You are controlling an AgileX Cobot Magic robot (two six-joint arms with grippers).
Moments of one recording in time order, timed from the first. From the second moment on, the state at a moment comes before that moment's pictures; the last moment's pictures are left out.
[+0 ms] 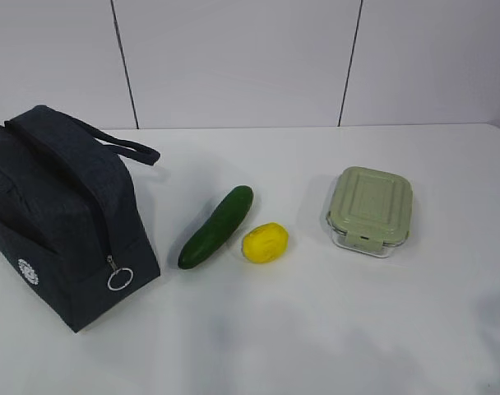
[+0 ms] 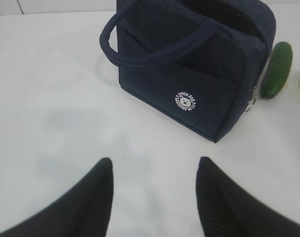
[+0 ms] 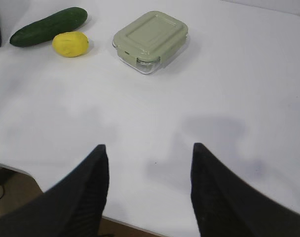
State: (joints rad) left arm 0.03 0.01 -0.51 -0.10 1.11 0.04; right arm 0.19 -0.02 -0.51 0.02 1.14 -0.11
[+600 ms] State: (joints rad) left arm 0.03 0.01 -0.51 -0.11 1.11 0.04; right arm 0.19 -0.02 -0.51 0.02 1.14 -0.11
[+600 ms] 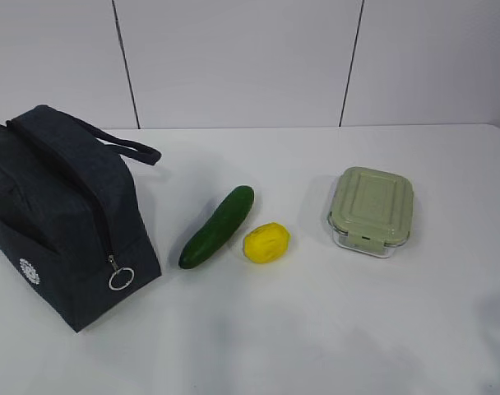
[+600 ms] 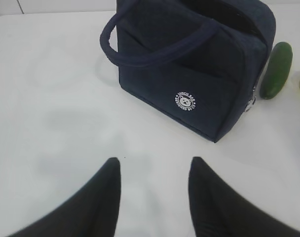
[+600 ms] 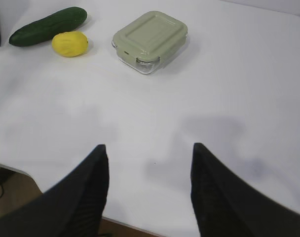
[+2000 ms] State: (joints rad) left arm 0.03 0.01 -0.51 -0.11 1.11 0.04; right arm 0.19 0.85 -0.66 0.05 0.75 0.22
